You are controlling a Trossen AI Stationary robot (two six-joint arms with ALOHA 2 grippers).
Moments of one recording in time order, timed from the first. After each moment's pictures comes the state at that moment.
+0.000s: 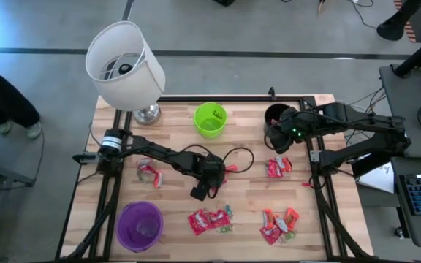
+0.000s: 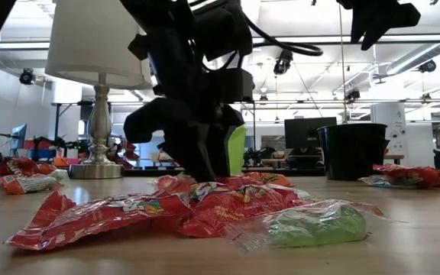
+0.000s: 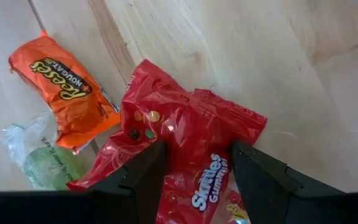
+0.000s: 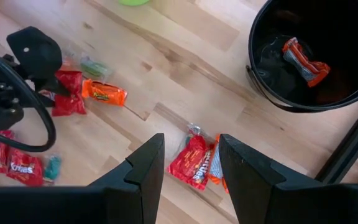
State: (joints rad) left arm -0.11 2.02 1.31 -0.45 -0.01 0.35; right arm -0.07 1.16 1.36 -1.38 0.17 0.88
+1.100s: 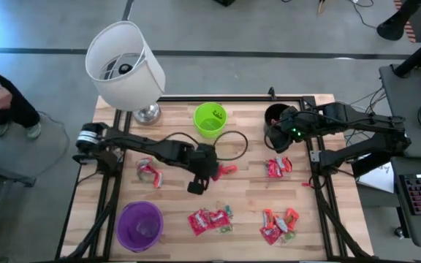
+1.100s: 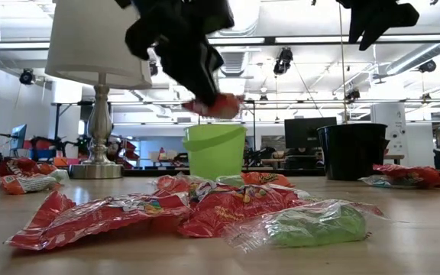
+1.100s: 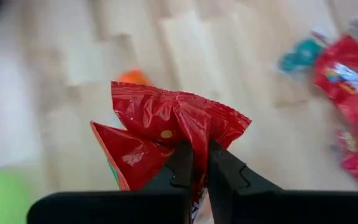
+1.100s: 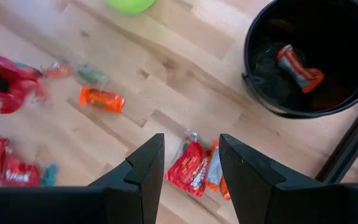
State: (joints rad) left arm -0.10 1.74 1.31 -0.56 -0.06 0.21; right arm -0.07 1.16 1.36 -1.37 0.21 0.89
